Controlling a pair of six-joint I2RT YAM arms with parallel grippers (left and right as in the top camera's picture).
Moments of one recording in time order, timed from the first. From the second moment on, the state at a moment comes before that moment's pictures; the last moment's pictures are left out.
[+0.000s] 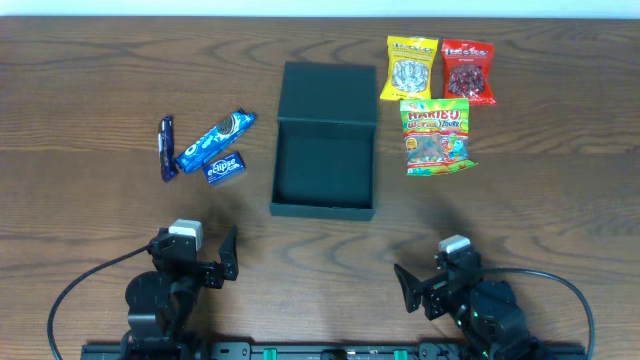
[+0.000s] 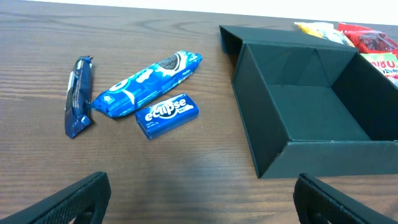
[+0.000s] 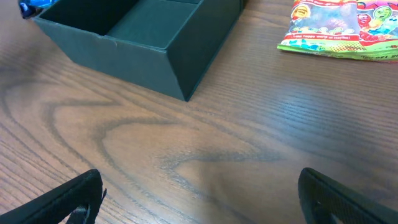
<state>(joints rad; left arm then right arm) -0.01 0.01 0.14 -0.50 0.20 -0.06 0.53 0.01 0.16 -0.70 0.00 0.23</state>
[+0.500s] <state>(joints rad) -0.01 0.01 0.14 -0.50 0.20 -0.06 0.53 0.01 0.16 -0.70 0.00 0.23</state>
